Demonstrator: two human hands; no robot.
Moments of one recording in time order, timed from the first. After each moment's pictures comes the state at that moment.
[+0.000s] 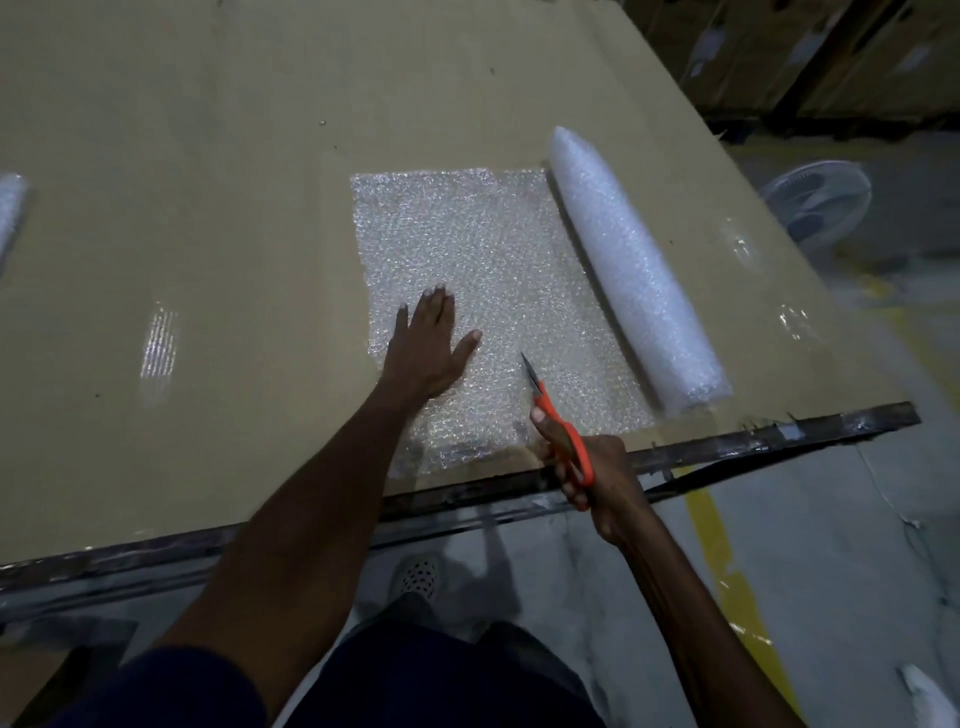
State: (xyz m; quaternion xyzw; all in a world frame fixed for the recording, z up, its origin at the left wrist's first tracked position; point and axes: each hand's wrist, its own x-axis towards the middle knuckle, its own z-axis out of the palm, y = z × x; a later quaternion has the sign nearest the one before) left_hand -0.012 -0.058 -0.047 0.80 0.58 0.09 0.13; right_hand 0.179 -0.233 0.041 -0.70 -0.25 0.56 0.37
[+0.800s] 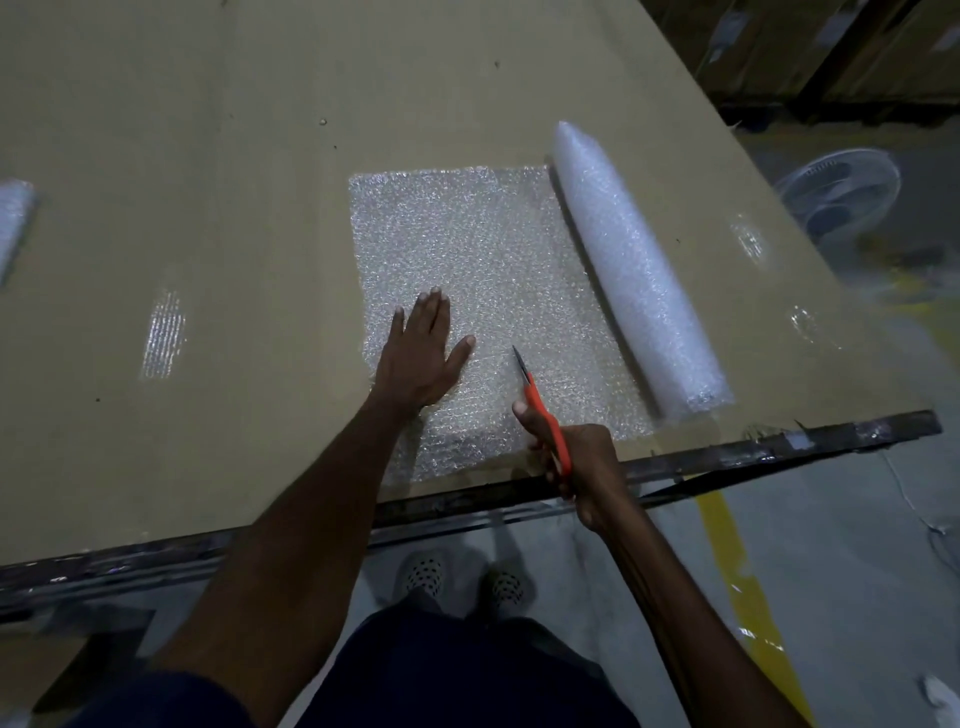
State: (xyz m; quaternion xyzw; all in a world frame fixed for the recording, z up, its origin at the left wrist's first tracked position) left_hand -0.013 -0.062 -0.050 0.80 0.58 0.11 0.13; right_hand 0.178 -0.210 0.040 -0.71 -0.25 0.56 0.35
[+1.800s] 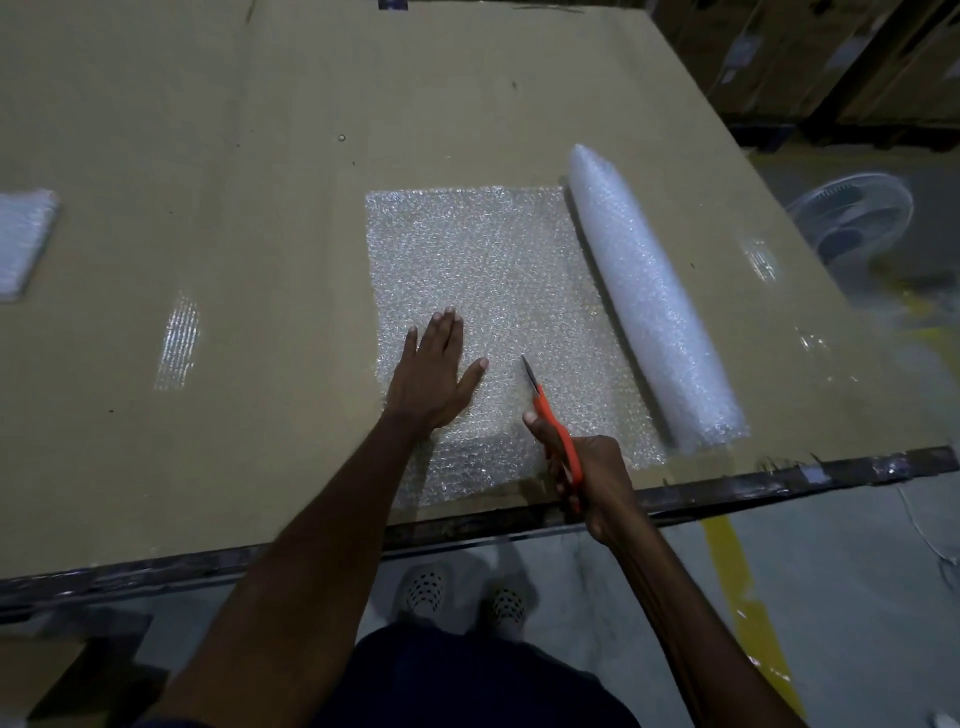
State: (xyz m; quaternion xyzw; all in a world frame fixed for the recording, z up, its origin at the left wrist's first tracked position) left_hand -0.014 -0.062 -0.051 0.80 0.58 0.10 0.13; right_hand 0.177 -0.193 0.040 -0.69 -0.25 0.58 0.36
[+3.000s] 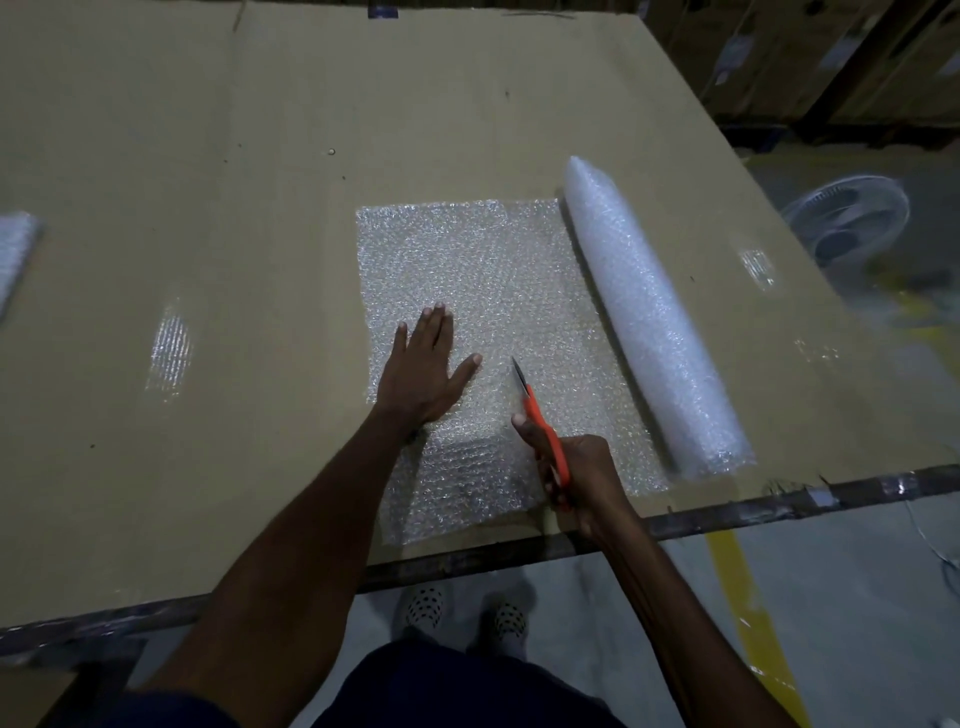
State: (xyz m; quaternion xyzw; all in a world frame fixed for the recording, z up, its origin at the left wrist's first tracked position) left_hand -0.019 -0.020 -0.050 0.80 0.58 0.10 0.12; right_hand 0.171 -0.160 0.039 -0.68 -0.25 0.58 0.38
